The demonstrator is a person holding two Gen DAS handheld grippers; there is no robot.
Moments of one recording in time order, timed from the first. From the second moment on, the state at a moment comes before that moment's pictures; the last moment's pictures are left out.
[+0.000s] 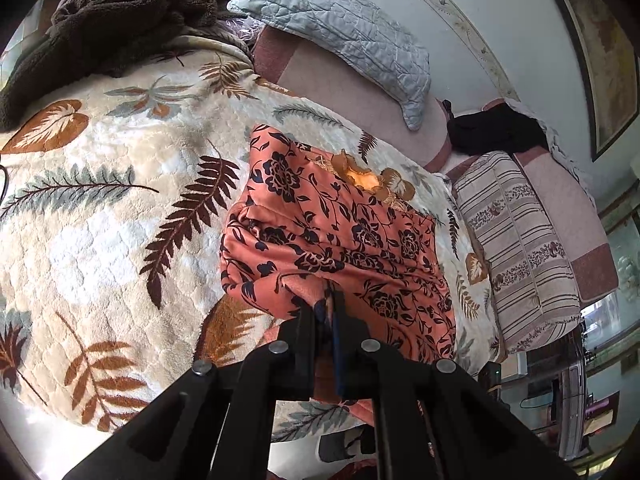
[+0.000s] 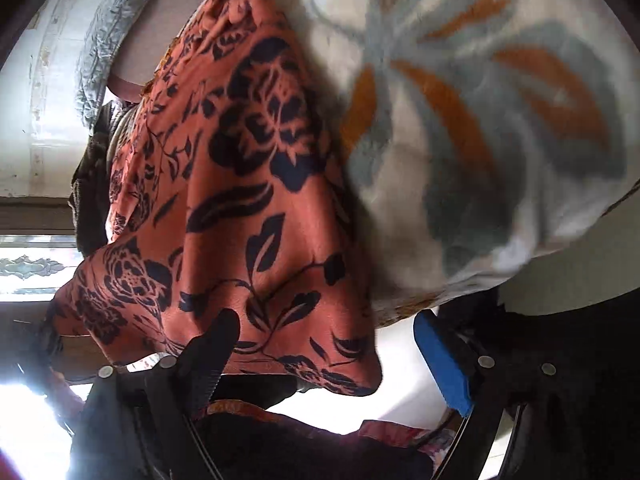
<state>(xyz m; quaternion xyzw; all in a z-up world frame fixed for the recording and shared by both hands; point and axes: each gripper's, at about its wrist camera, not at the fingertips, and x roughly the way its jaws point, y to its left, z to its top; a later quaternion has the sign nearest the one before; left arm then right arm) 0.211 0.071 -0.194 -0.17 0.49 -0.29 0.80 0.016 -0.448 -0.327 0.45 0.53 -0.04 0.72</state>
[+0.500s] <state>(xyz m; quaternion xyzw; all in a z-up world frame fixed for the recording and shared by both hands) 0.229 0.073 -0.168 -0.16 0.47 -0.29 0.82 0.047 -0.454 -0.179 0.40 0.38 0.02 0.83</state>
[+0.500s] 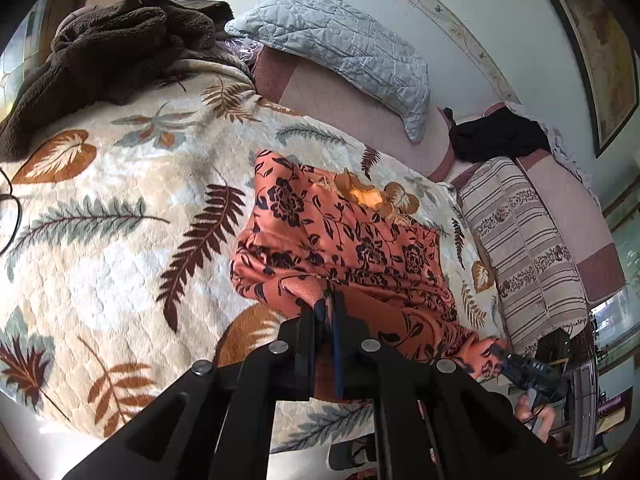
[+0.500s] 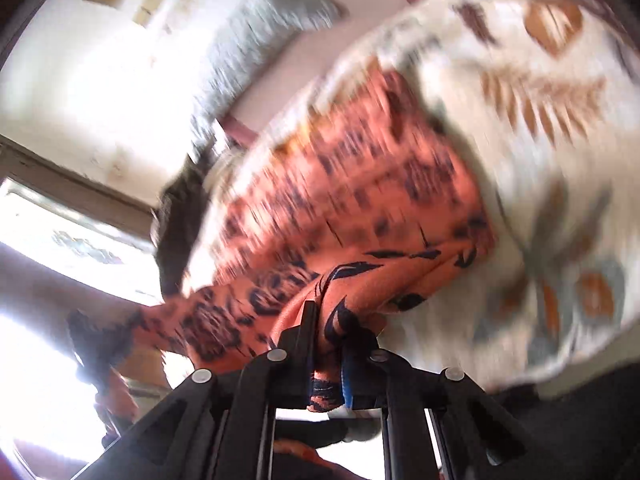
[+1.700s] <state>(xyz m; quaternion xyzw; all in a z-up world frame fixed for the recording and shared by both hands) 0.362 0.044 -0.250 -0.31 0.41 -0.14 0.85 0.240 -0.559 -0.187 0.43 0.27 -0.07 0.86</state>
